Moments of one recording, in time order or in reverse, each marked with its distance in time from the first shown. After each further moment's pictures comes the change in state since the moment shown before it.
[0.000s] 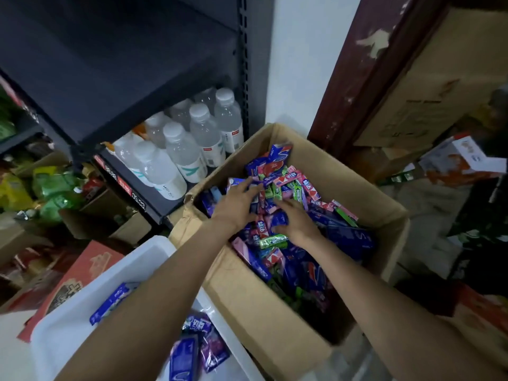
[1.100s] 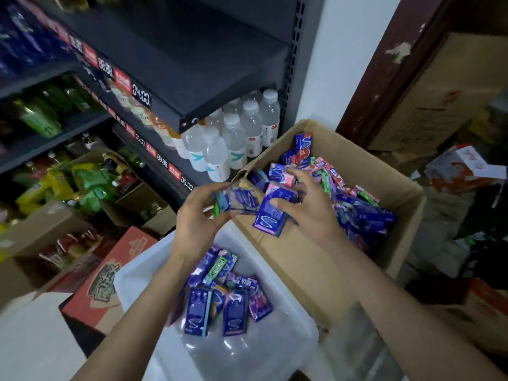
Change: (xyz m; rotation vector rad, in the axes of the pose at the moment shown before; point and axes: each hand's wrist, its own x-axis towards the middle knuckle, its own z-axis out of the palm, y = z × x) left_hand -0.215 -0.071 -0.031 -0.782 0.685 -0.017; right_hand -0.117 -0.121 0.041 0.515 0.349 -0.300
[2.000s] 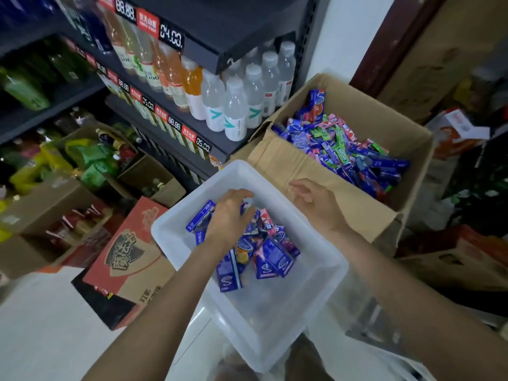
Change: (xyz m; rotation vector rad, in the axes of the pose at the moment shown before) left_hand -0.072 -0.078 -0.016 0.264 -0.321 -0.056; right_hand -0.089 0.036 0.073 -0.283 0.026 0.134
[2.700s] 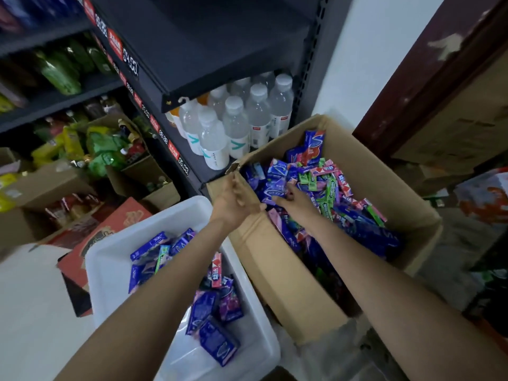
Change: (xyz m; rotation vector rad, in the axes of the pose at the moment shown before) left_hand 0.150 0.085 0.062 -0.238 0.106 -0.454; right_hand 0.173 0.032 -0.071 0.060 -0.385 0.157
